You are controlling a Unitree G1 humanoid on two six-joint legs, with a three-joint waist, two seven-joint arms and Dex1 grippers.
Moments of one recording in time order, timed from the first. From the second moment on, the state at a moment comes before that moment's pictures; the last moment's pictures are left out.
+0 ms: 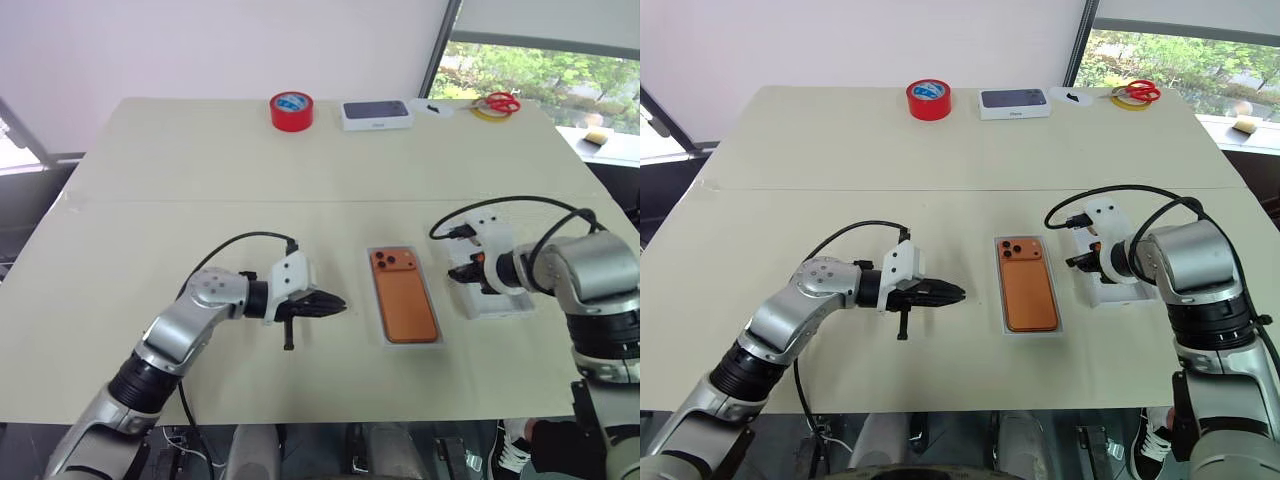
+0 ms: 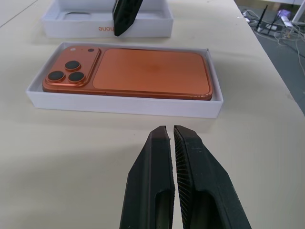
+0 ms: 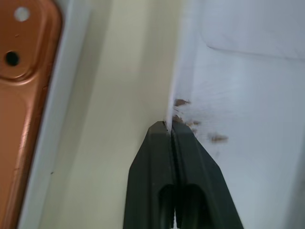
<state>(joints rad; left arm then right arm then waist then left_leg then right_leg) -0.40 0.53 -0.34 -0.22 -0.31 0.40 -1.04 -0.63 -0.75 0.02 -0.15 0.31 1.61 0.50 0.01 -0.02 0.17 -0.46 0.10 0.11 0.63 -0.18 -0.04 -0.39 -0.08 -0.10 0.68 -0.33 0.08</state>
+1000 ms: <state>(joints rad) -0.43 0.53 -0.14 -0.05 -0.29 0.34 -0.92 -0.32 -0.32 -0.02 -0.40 1.95 0.99 -0.57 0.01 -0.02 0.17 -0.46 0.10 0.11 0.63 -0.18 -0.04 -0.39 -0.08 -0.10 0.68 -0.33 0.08</state>
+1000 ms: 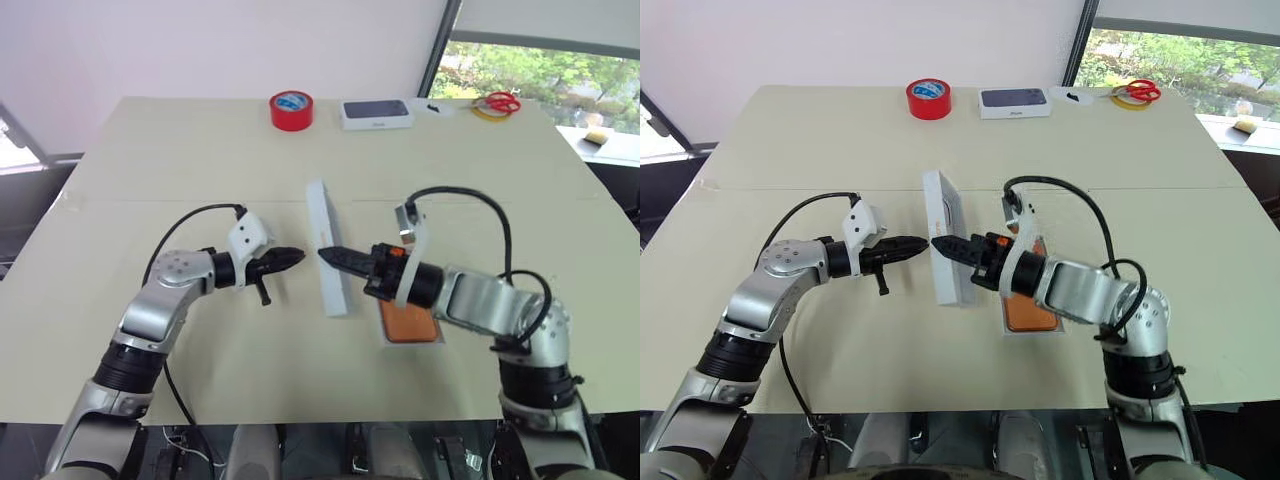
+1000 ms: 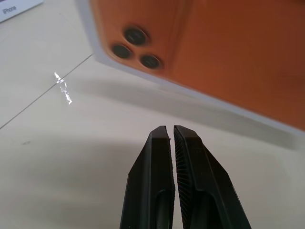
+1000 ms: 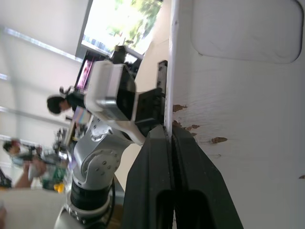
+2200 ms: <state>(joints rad) -0.51 0.24 -0.35 -0.04 -0.24 0.42 -0.86 -0.21 -1.07 -0.15 -0.36 1.30 1.03 -0.06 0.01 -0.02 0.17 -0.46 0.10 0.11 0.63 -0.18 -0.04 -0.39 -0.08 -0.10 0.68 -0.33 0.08</state>
